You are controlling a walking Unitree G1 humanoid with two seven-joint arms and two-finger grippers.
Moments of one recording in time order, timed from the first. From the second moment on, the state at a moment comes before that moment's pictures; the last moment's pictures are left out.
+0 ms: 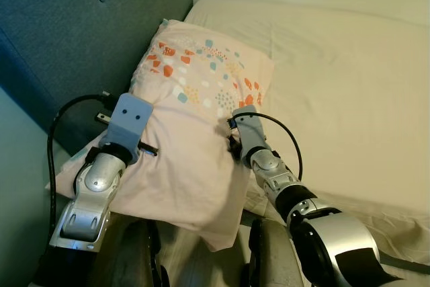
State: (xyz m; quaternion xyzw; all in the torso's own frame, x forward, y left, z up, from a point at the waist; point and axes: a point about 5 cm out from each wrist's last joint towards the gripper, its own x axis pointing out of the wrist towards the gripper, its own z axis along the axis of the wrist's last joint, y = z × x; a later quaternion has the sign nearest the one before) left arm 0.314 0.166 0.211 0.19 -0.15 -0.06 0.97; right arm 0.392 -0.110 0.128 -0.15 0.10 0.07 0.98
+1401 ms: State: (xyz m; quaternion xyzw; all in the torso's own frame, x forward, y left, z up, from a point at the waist) left arm 0.315 0.243 0.207 0.32 -0.05 -0.29 0.90; right arm 0.350 -0.145 0.199 -0.09 -0.17 -0.01 0.98
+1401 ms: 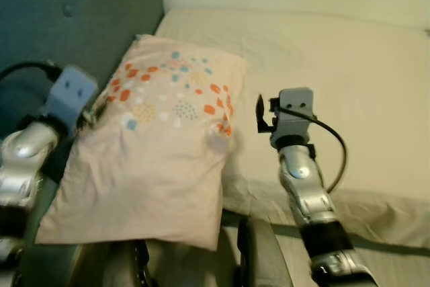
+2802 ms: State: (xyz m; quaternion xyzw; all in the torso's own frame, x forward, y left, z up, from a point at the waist) left arm 0.332 0.162 0.063 0.55 0.08 -0.26 0.79; right arm 0.320 -0.164 0.216 -0.08 -0.15 -0.01 0.99
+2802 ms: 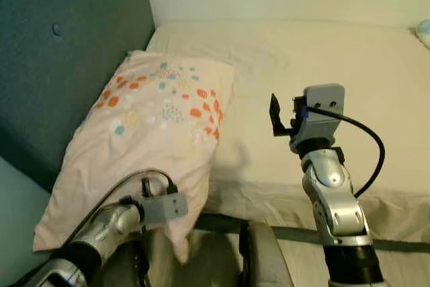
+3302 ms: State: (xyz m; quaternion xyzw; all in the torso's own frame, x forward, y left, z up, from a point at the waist) left arm 0.414 0.124 0.237 0.52 -0.17 -0.06 0.83; right arm 0.316 -0.174 0.217 -0.07 -0.14 -0.04 0.99
